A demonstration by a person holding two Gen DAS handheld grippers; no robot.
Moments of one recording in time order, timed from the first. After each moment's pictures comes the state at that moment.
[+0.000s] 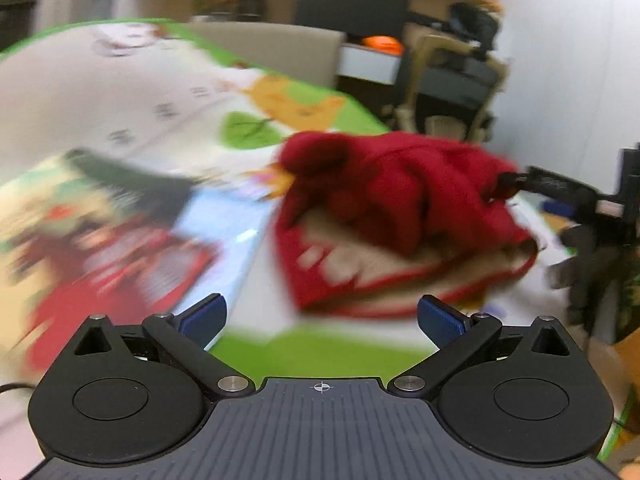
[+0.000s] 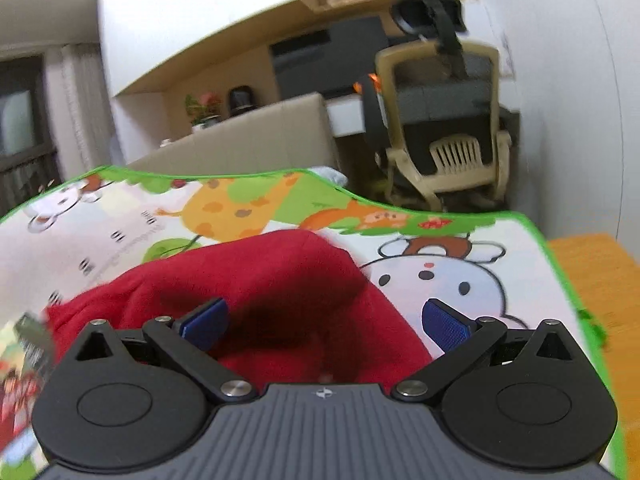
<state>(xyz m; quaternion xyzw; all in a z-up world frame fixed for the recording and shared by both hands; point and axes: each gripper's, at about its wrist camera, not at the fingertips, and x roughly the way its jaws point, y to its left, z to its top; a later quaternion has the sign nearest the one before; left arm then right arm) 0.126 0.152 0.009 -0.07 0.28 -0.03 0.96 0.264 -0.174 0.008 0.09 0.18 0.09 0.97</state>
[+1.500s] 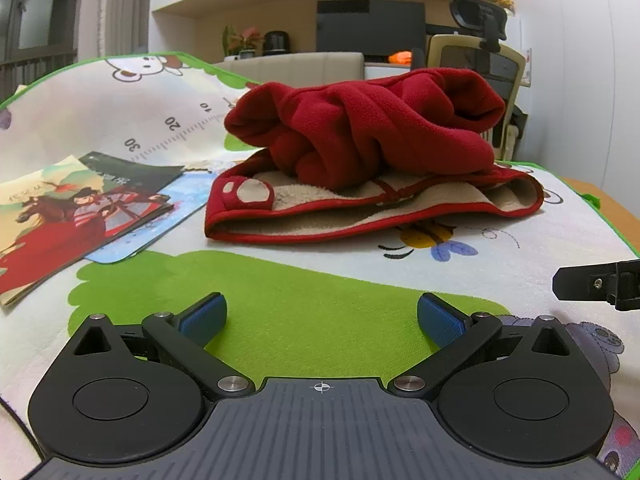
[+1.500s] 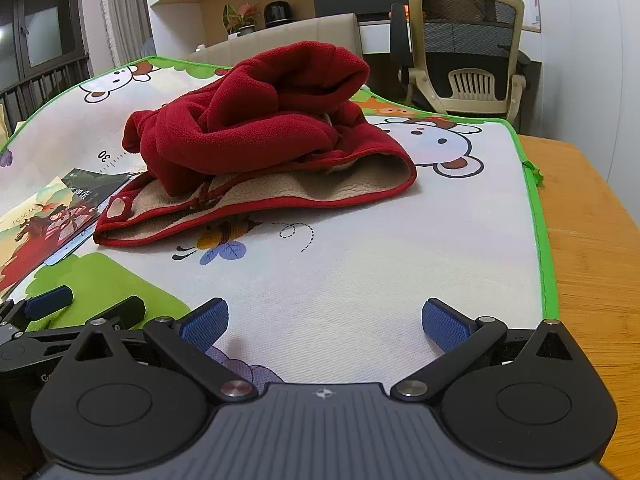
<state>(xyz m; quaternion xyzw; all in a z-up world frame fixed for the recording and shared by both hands) 0.105 0.025 -0.063 0.00 0.23 0.04 0.97 0.140 -0.199 -0.038 0.04 0.31 0.12 0.94</state>
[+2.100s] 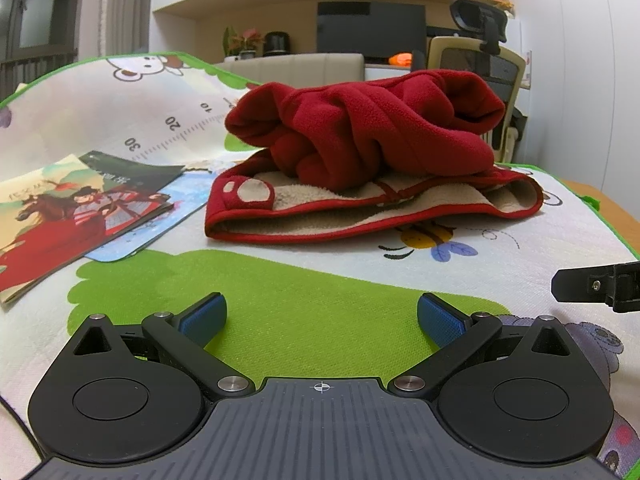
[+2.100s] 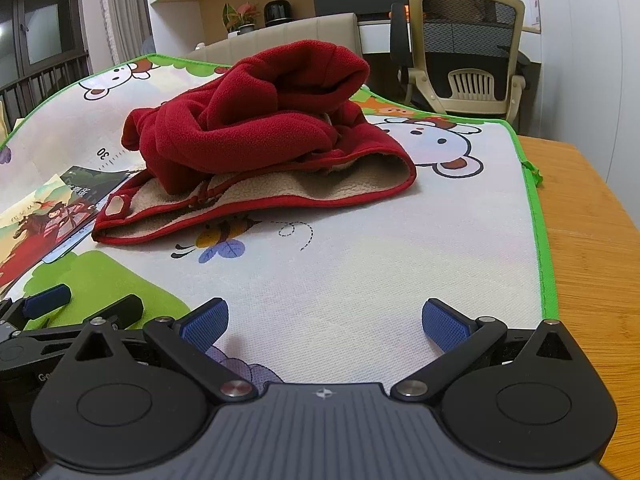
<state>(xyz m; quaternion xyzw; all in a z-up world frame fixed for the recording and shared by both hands) 0.103 0.023 -0.064 -0.01 0.23 0.04 0.97 0.141 -0.197 -0.037 0.04 0.31 0.12 0.94</state>
